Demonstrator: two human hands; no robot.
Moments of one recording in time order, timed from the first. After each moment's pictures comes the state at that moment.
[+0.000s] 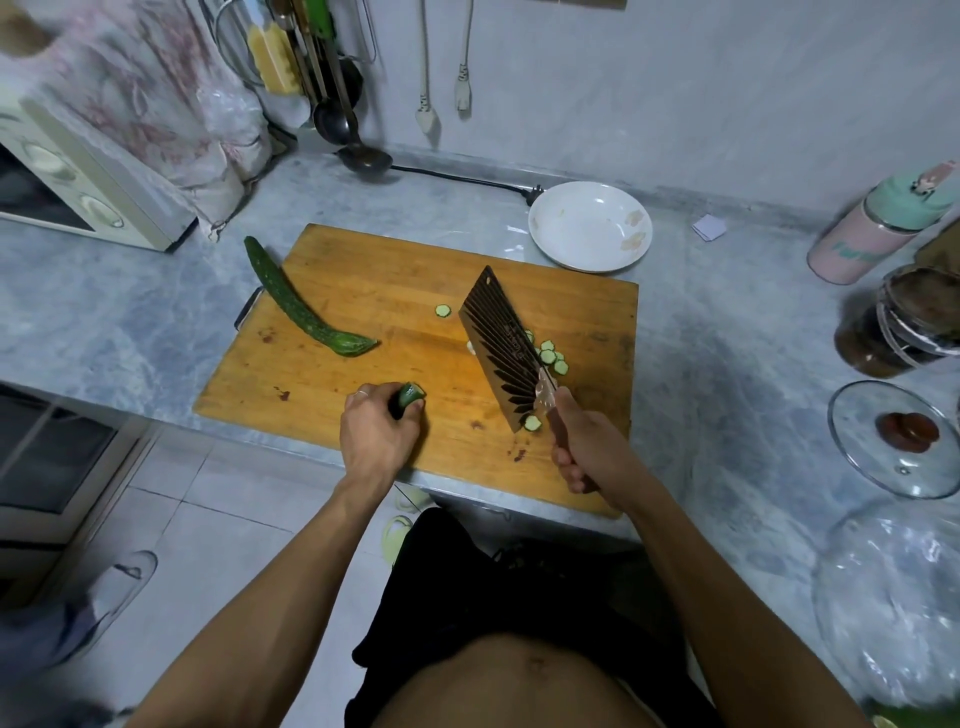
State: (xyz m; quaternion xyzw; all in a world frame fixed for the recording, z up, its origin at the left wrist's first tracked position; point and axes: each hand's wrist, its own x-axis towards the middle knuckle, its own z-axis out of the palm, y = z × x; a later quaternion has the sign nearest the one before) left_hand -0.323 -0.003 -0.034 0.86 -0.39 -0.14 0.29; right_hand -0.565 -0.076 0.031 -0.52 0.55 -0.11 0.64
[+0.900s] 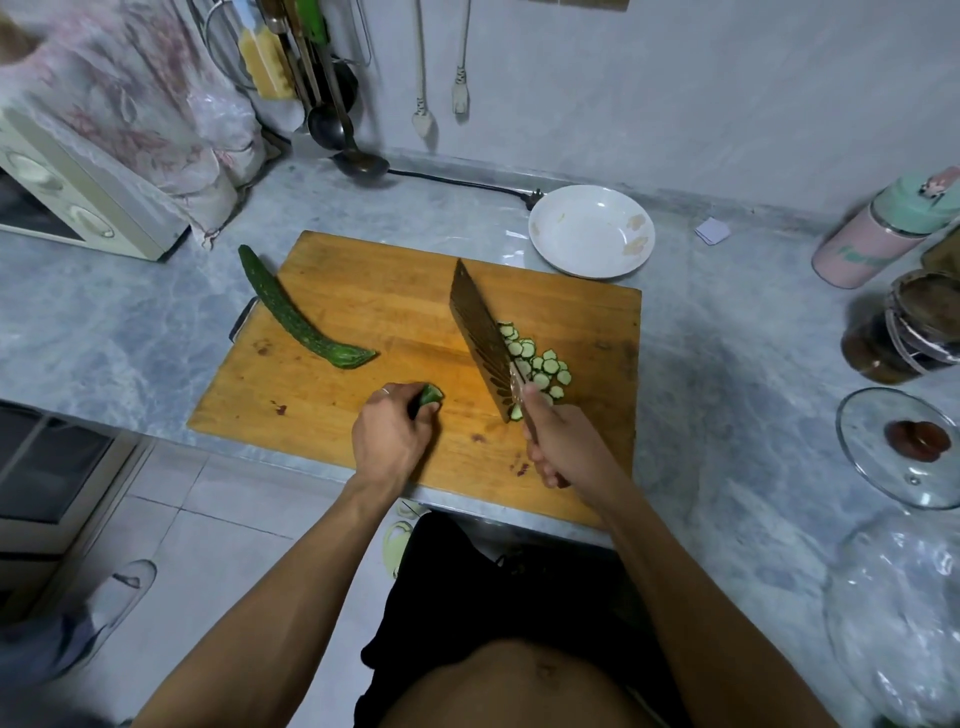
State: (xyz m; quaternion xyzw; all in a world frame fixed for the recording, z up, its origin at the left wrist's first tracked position) left_hand -0.326 -0.024 -0.033 0.85 -0.45 -0.12 0.26; right_hand -0.529 -0.086 0.030 -0.57 0.54 -0.11 0.61
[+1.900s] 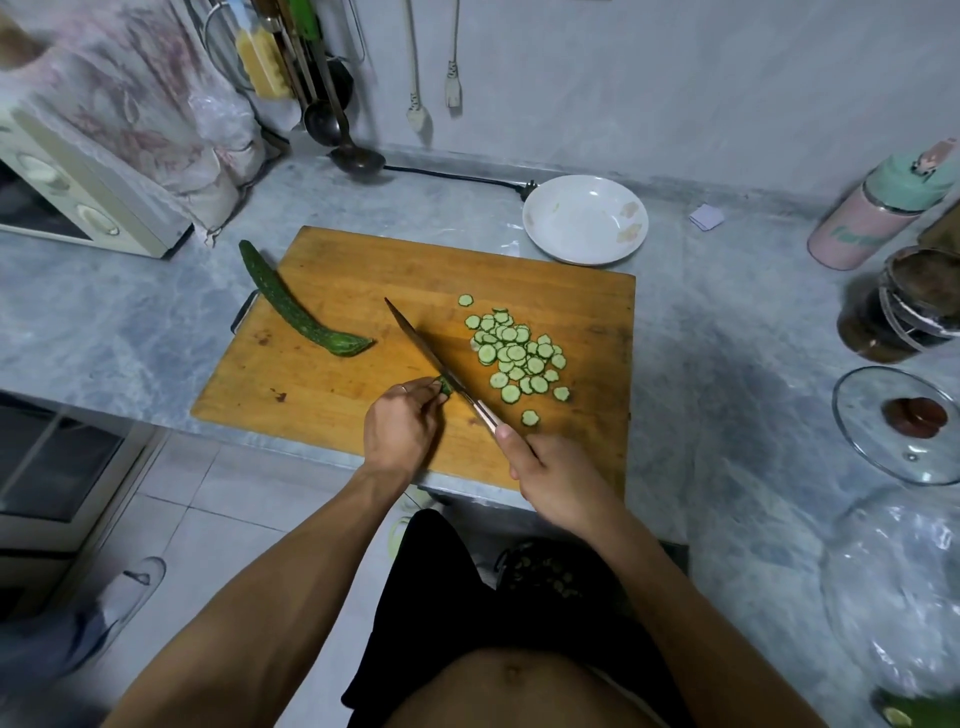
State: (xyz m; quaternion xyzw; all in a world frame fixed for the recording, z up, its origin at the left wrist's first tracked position) left_hand -0.341 -0.019 -0.038 0.80 -0.52 -0.09 0.27; right_hand -0.549 -0.039 0.029 -0.75 0.47 -0.09 0.46
